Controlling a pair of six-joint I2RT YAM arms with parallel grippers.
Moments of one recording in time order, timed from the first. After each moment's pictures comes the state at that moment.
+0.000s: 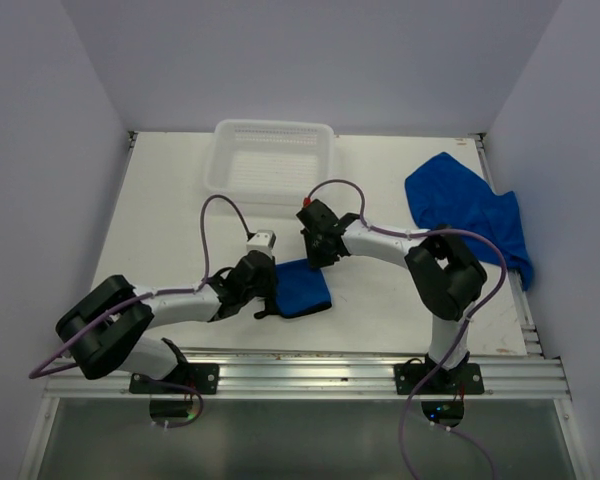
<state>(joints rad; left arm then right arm) -0.81 1.41 0.48 0.20 -0.26 -0.60 0.75 1.89 1.23 -0.46 0.09 0.55</state>
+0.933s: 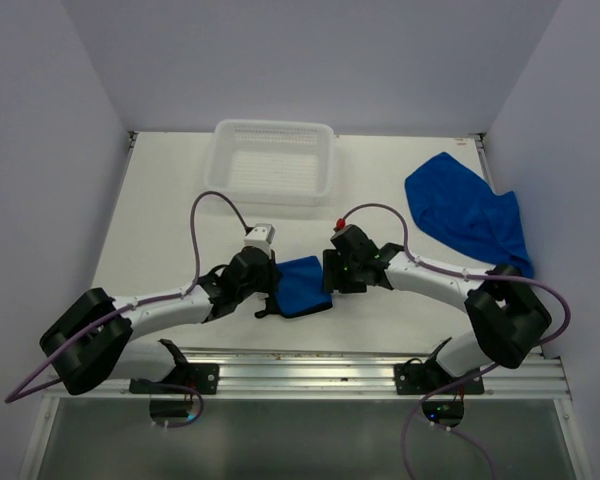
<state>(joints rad) -0.81 1.30 0.49 0.17 -0.22 -0.60 0.75 1.49 0.84 -0.41 0.00 0.68</state>
